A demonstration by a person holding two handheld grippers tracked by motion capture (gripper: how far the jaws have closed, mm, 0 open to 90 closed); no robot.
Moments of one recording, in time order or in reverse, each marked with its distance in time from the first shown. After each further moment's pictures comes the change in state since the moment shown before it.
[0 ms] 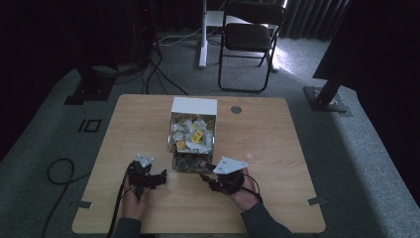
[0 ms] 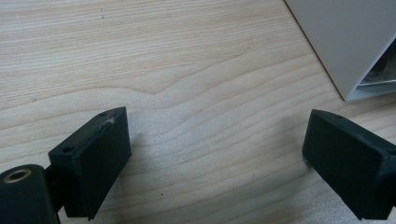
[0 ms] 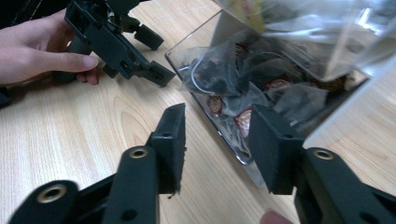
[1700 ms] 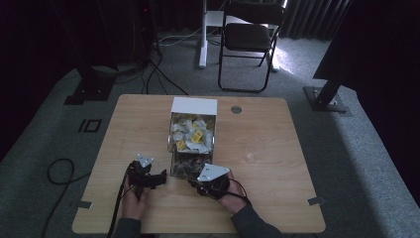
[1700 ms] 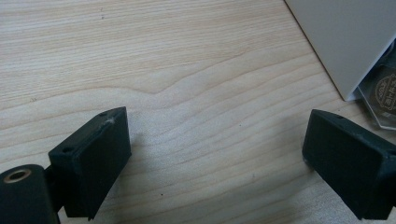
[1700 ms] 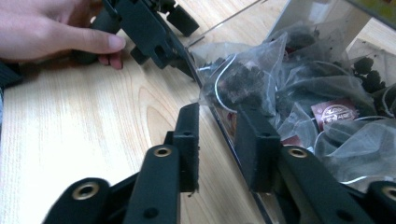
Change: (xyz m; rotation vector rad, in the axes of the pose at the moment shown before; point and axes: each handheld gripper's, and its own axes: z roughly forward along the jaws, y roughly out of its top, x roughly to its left) left arm 0.000 0.000 0.000 -0.001 0.000 -0.001; right arm 0.024 0.000 0.033 0.035 0.065 -0.081
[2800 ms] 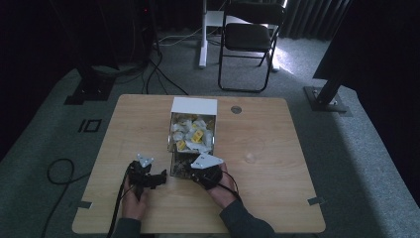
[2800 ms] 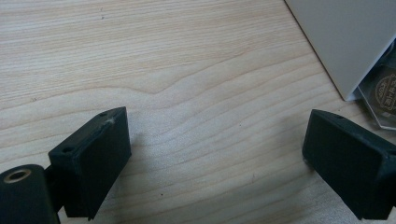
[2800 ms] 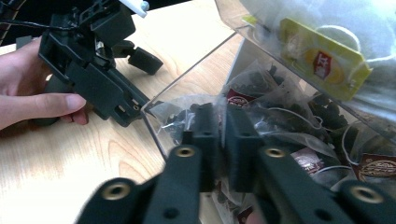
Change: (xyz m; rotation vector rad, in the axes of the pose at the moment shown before) left arm 0.000 0.000 0.000 0.002 0.000 0.001; right arm -0.006 0.027 0.016 -0.043 -0.116 0.124
